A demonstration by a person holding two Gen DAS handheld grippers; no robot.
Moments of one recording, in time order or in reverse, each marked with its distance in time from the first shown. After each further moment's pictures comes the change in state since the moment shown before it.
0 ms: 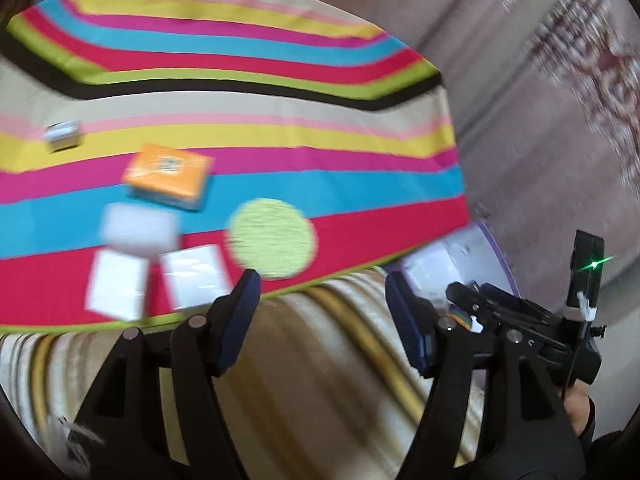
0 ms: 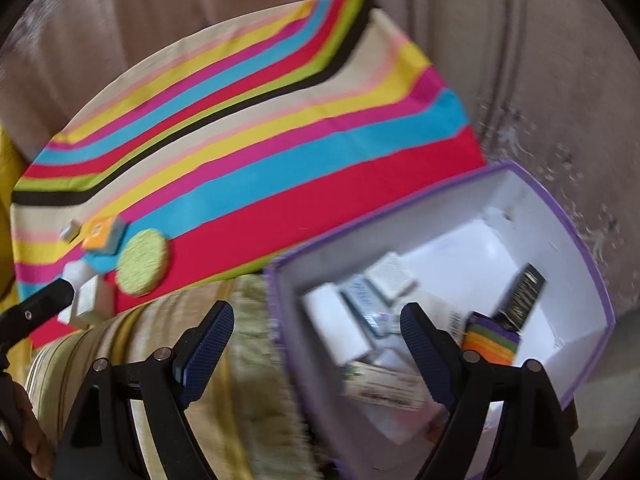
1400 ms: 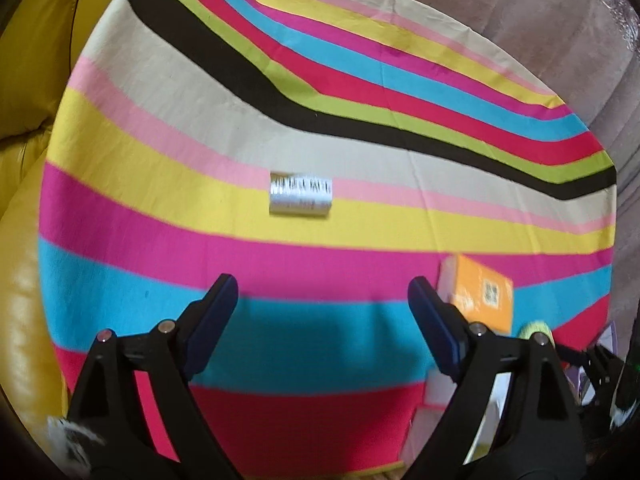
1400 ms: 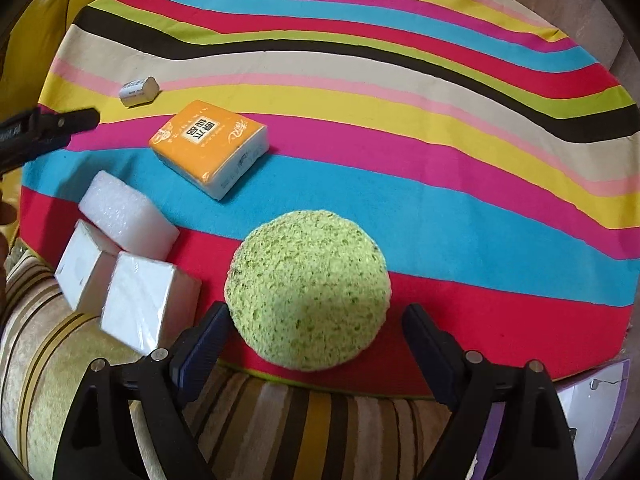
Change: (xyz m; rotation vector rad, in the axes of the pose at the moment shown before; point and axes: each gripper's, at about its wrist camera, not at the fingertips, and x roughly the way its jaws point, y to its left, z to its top) left arm 0.003 0.190 0.078 -0.170 -0.083 0.413; right arm 0.114 0.180 0.026 -0.525 0.198 0.104
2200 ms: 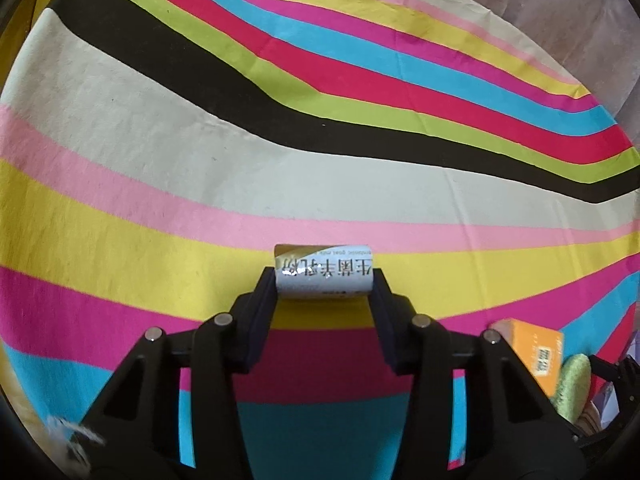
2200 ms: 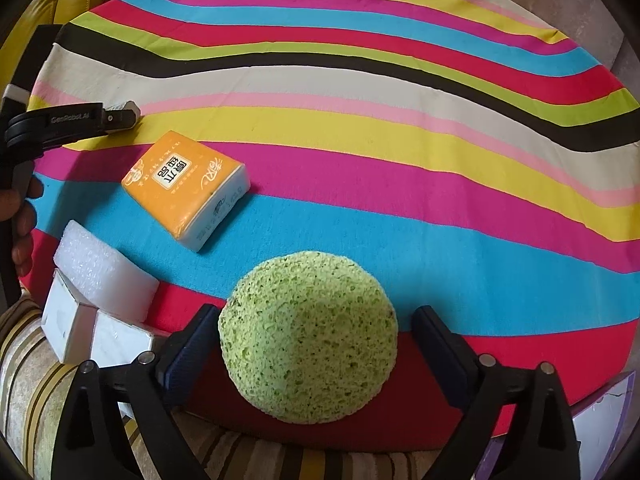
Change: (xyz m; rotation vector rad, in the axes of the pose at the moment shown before) left arm 0.059 0.002 0.036 0.047 0.031 0.039; right arm 0.011 -0.018 0.022 0.025 -0.039 -0.004
